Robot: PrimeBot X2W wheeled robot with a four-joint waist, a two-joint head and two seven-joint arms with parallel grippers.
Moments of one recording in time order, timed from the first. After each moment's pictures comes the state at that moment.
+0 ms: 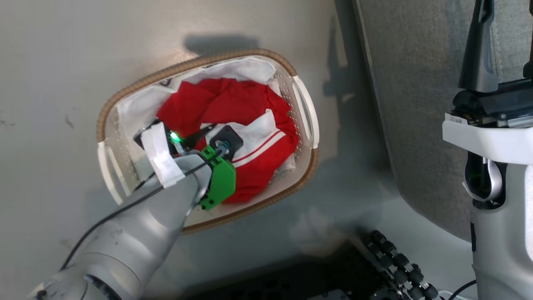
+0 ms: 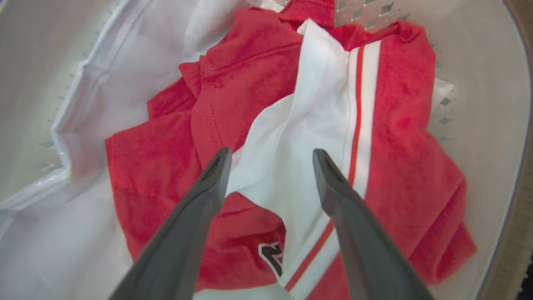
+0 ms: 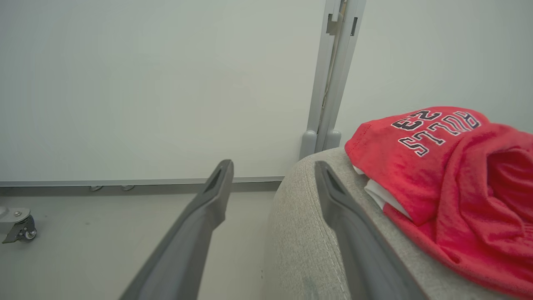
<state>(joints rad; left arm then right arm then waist) -0.94 0.07 -1.05 1.14 -0.29 -0.13 -0.09 -0.50 -0.05 -0.04 -0.23 0.16 0.13 -0.26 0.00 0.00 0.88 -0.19</state>
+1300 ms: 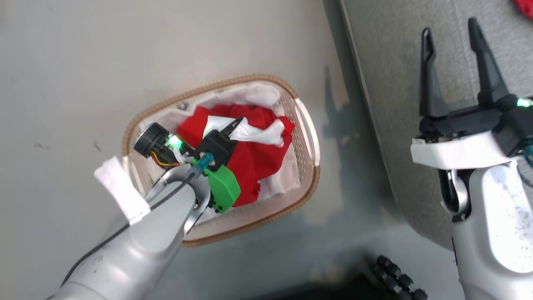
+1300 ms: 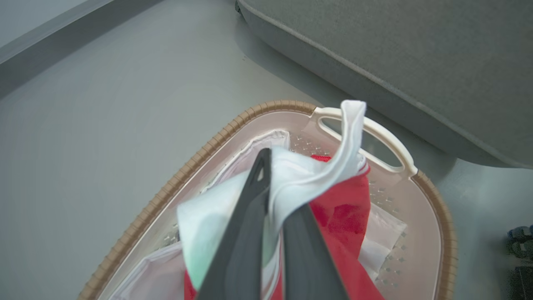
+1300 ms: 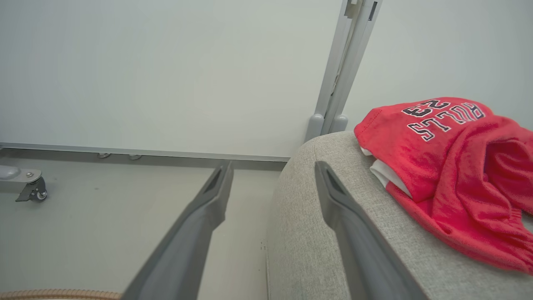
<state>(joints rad) -0.80 0.19 -0.92 0.76 -0.36 -0.07 -0.26 -0.45 -0.05 0.00 -0.06 0.05 0.13 -0.26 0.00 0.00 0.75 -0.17</state>
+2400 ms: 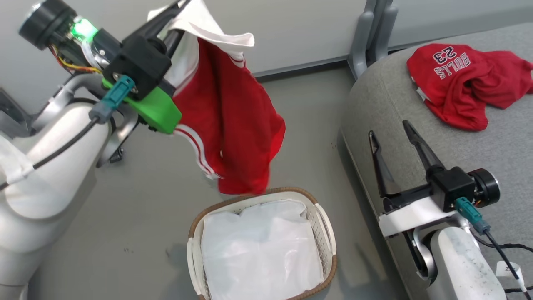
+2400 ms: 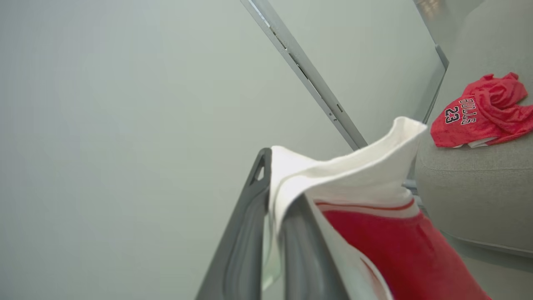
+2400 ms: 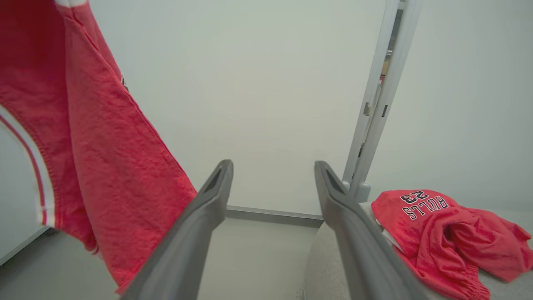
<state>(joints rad) -0.98 0.53 -0.78 0.17 -0.27 -0.10 -0.08 -0.25 -0.05 0.11 0.11 0.03 0.13 -0.26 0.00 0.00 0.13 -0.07</state>
